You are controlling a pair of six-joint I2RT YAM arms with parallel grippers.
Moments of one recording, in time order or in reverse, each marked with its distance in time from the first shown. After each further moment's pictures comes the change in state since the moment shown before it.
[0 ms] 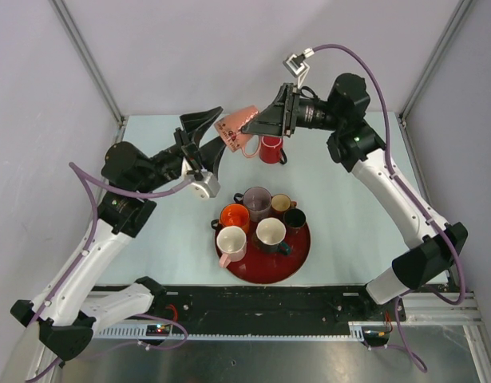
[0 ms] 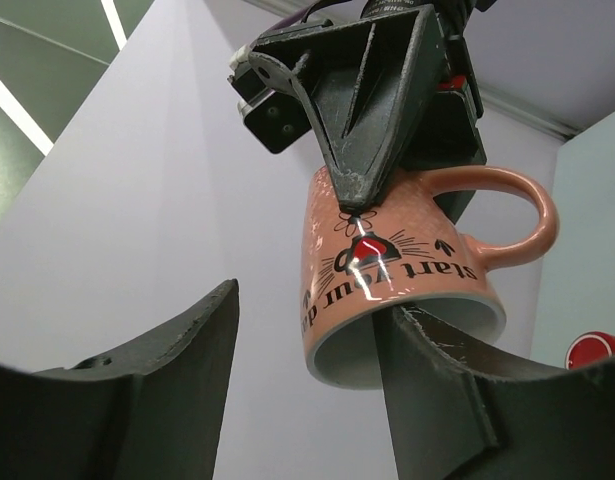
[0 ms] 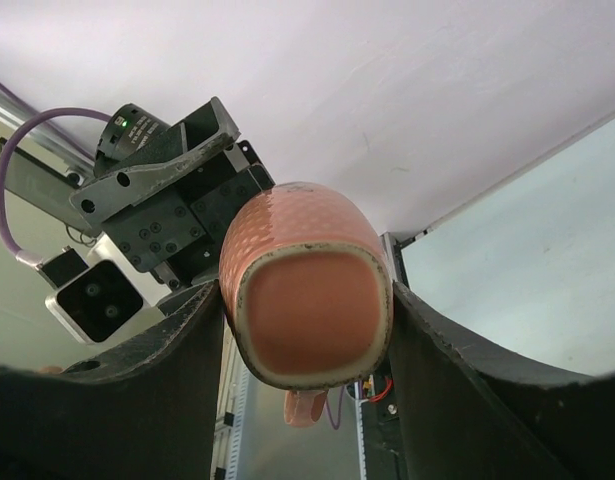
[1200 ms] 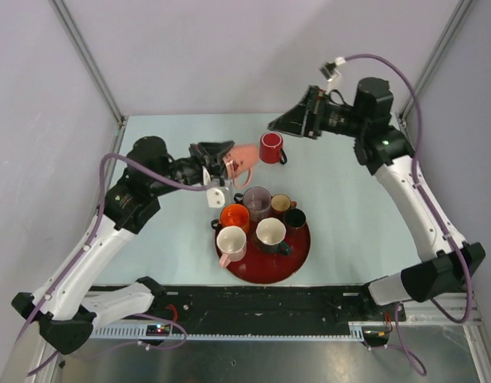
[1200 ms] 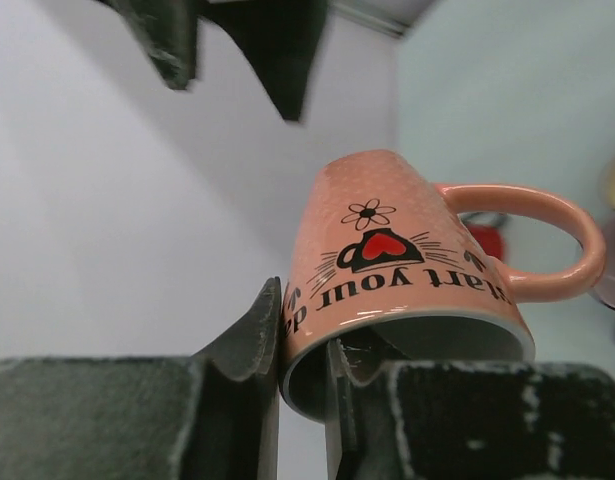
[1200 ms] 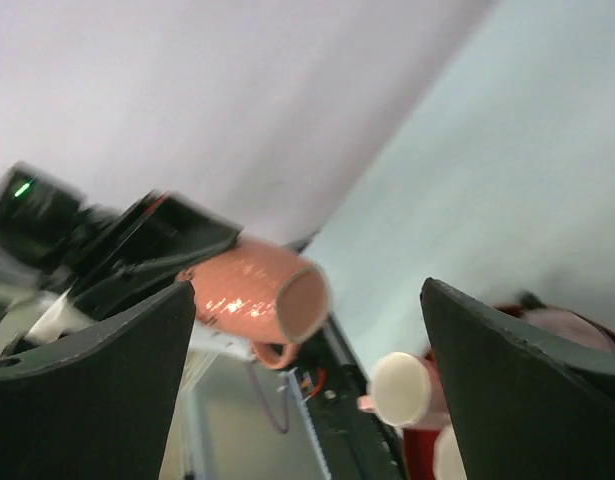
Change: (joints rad) left arm -0.027 0.034 0.042 -0.383 -0.067 0.150; right arm -0.130 -0.091 -0.057 -0.288 0.106 -0.166
